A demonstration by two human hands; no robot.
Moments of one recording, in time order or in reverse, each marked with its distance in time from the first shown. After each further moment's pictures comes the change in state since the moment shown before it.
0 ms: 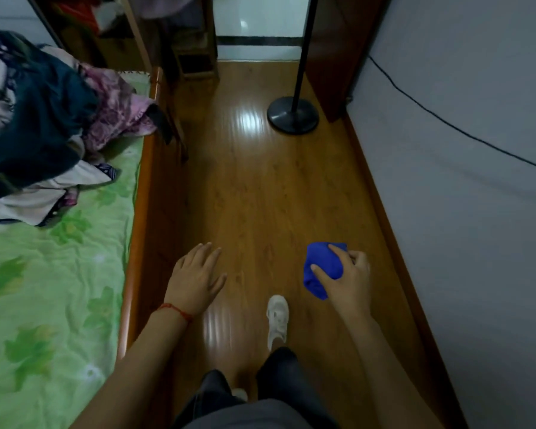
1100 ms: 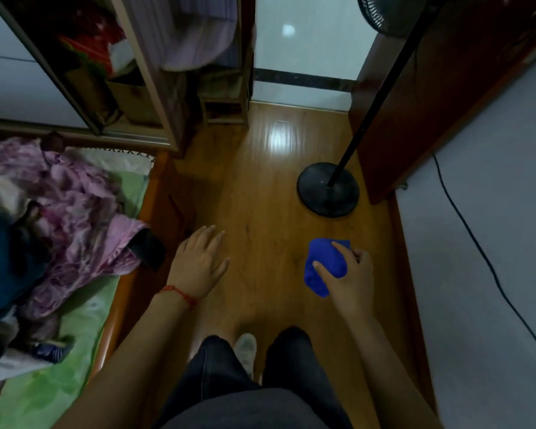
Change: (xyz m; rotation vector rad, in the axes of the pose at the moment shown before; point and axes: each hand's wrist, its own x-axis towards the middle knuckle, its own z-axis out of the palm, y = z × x) left_hand 0.610 -0.136 -0.162 -0.063 0.124 -0.090; right_hand 0.624 -0.209 0.134 0.063 -0.156 -0.088
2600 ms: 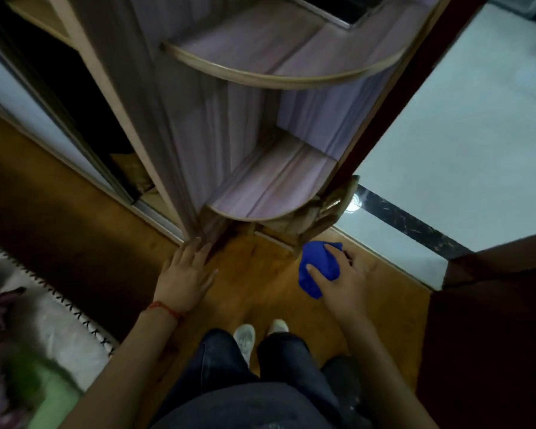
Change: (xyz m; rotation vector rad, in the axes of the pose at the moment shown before) left_hand 0.670 -0.288 -0.134 -0.104 0.207 -0.498; right_hand 0.790 -0.346 0.245 -0.070 -0.390 -0.394
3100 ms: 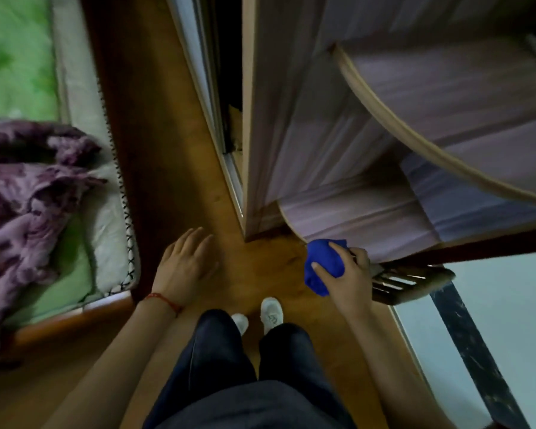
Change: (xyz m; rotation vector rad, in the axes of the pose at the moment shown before) left_hand -0.012 -0.021 0.012 -0.038 0.028 -0.577; right_hand 0.158 -0.043 0.081 -0.204 -0.452 -0.458
